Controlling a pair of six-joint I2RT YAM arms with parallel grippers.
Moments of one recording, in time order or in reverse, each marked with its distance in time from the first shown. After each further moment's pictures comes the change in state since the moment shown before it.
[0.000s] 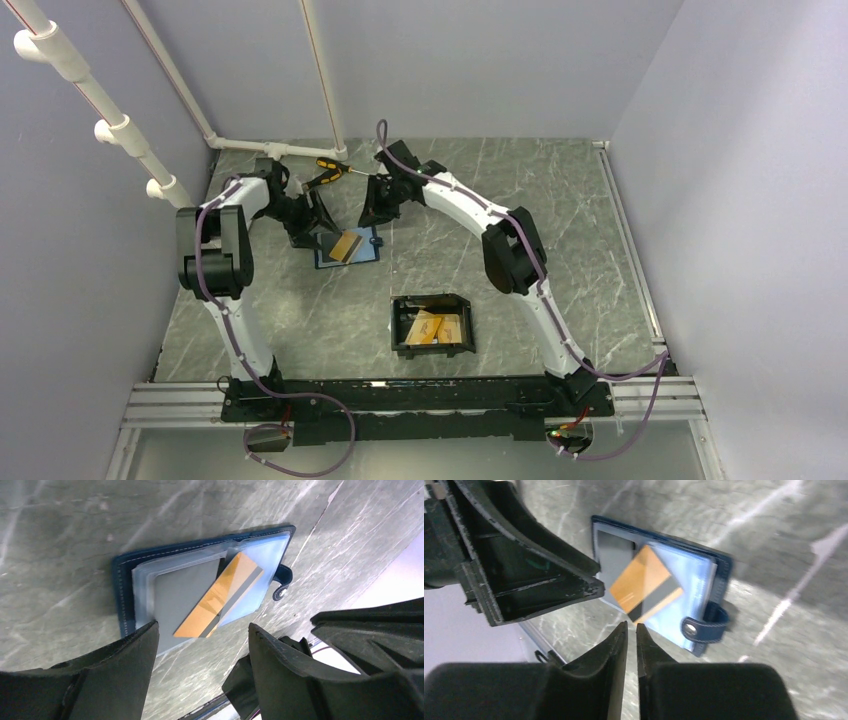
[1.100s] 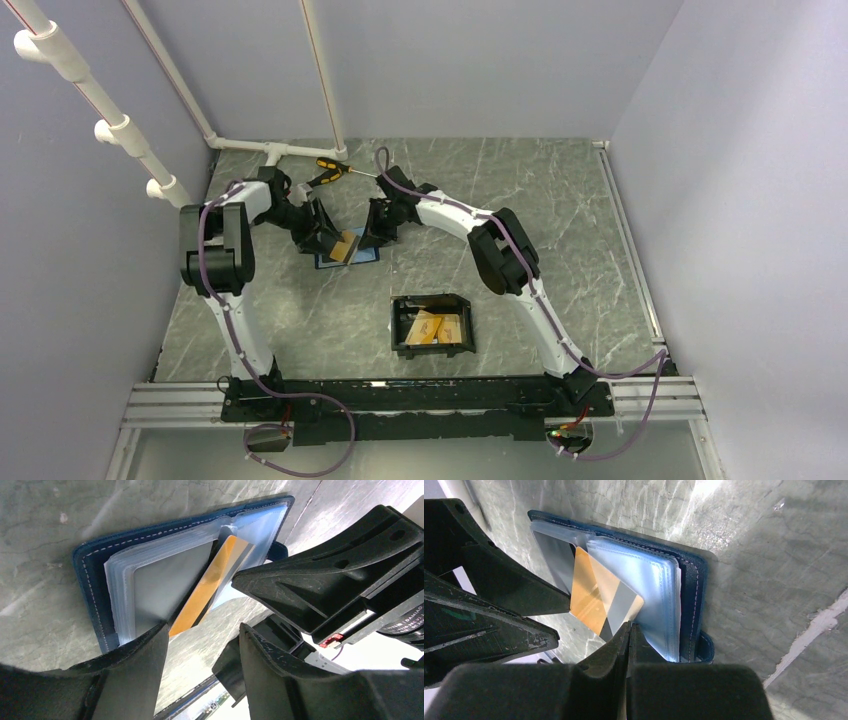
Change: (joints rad) left arm 0.014 0.029 -0.040 -0.011 0.121 0.026; right arm 0.030 0.067 -0.157 0.183 -0.039 0.156
